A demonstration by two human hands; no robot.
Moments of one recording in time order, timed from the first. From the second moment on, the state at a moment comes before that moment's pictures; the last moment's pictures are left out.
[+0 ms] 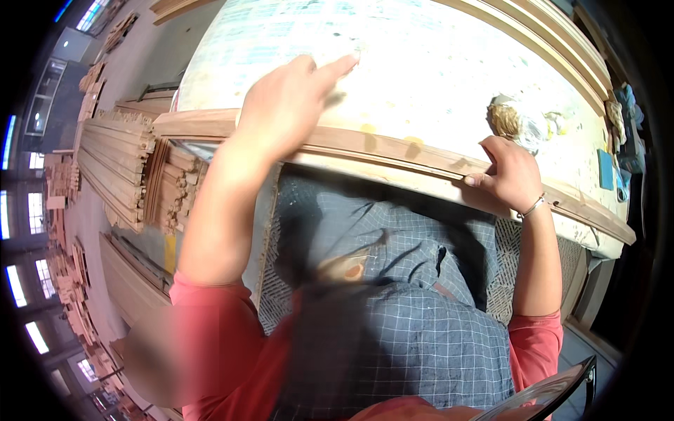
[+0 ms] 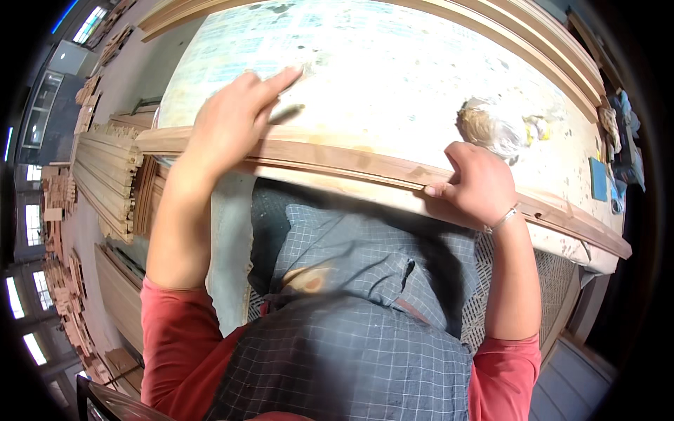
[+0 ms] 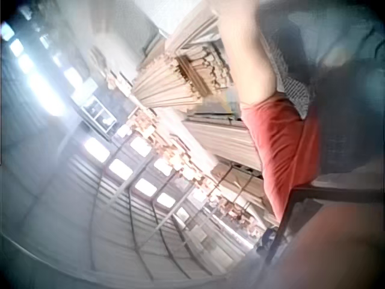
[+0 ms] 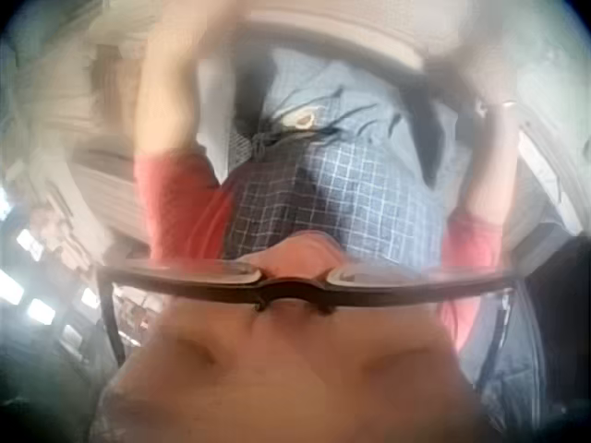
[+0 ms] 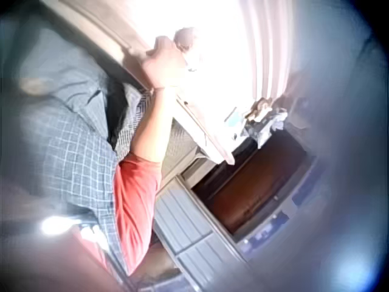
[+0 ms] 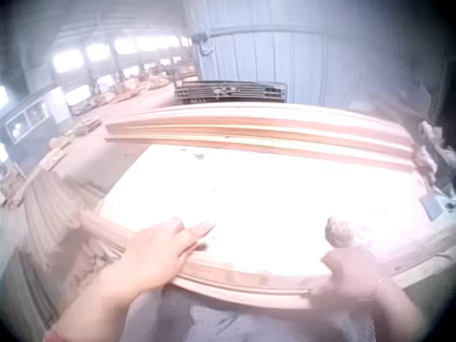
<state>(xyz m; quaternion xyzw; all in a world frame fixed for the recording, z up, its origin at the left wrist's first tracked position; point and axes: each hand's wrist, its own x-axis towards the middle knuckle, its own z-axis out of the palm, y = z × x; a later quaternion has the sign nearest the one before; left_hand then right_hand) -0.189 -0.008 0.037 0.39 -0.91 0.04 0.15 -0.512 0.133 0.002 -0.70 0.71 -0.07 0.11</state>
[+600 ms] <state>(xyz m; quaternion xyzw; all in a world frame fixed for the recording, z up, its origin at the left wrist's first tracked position) -0.244 -0.017 0.025 0.35 -0.88 0.05 0.32 -0.516 0.111 0.022 -0.65 0.72 0.01 0.23</state>
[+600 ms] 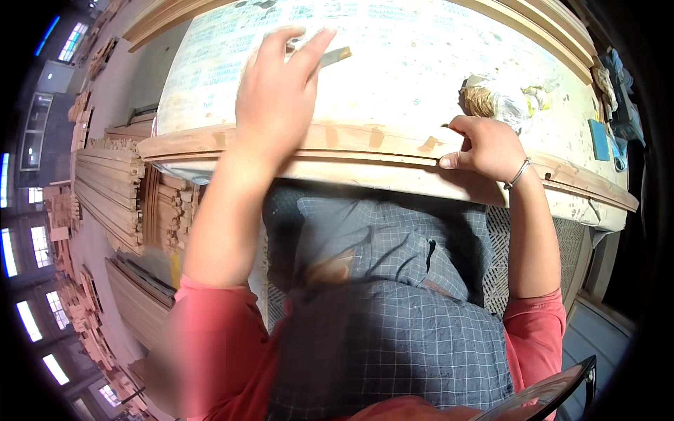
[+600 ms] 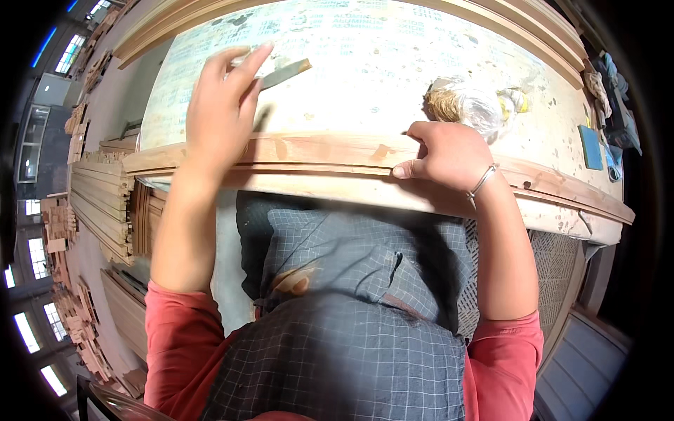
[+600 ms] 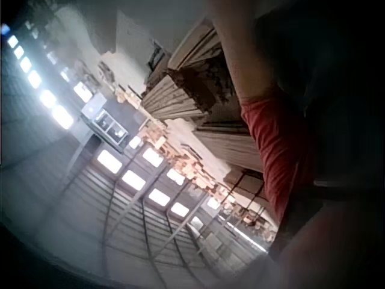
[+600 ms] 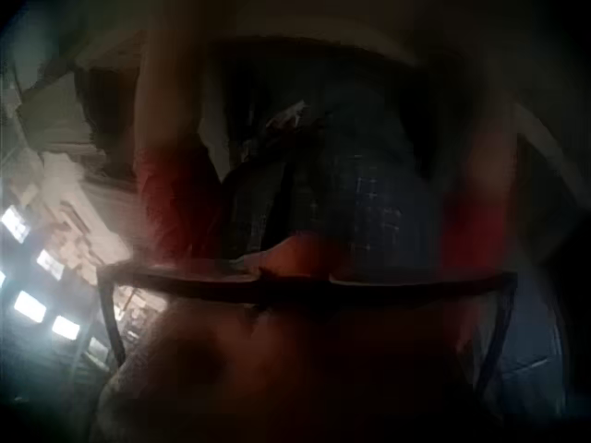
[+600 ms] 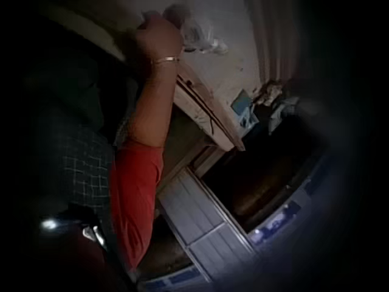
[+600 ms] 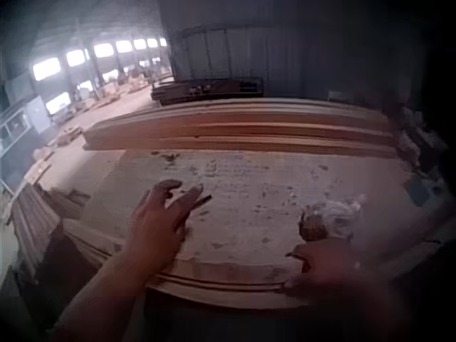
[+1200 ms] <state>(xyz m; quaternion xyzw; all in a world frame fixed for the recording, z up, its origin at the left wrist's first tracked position) -0.274 0.147 -0.055 0.28 -0.28 -0.88 0.25 -0.492 0.090 0.015 -0.60 0.56 -0.06 0.57</state>
